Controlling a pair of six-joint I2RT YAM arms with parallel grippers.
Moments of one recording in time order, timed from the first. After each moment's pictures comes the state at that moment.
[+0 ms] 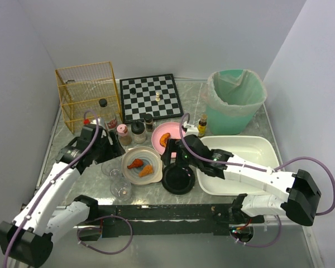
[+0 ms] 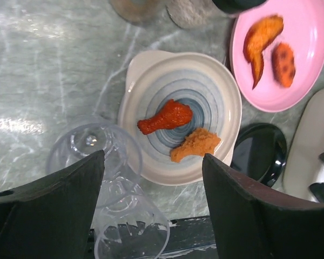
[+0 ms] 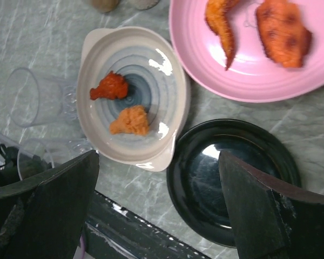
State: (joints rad) left arm -0.30 0.87 0.83 -0.80 0.02 -0.65; right arm 0.98 1.19 0.83 -0.31 0.22 0.80
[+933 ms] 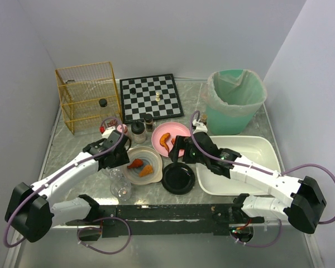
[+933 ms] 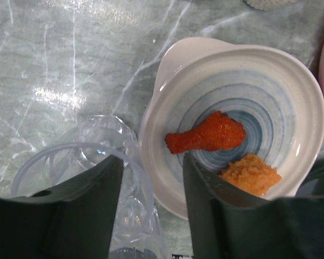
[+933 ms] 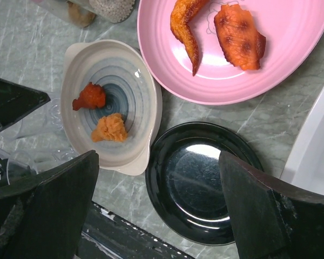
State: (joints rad) left arm -0.57 1.12 0.74 -0.71 -0.30 -0.84; right arm 0.85 1.11 0.76 -0.31 0.16 0.78
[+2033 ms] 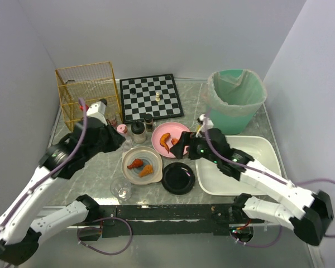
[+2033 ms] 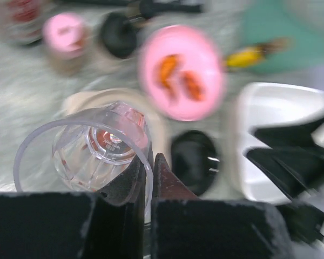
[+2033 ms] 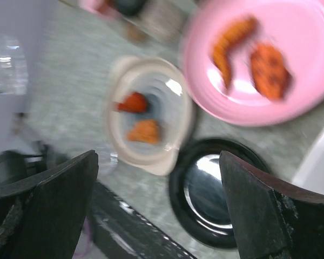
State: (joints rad) left arm -0.62 0.90 1.14 -0.87 -0.22 -0.74; right arm 0.79 1.02 0.76 -0.28 0.04 0.69
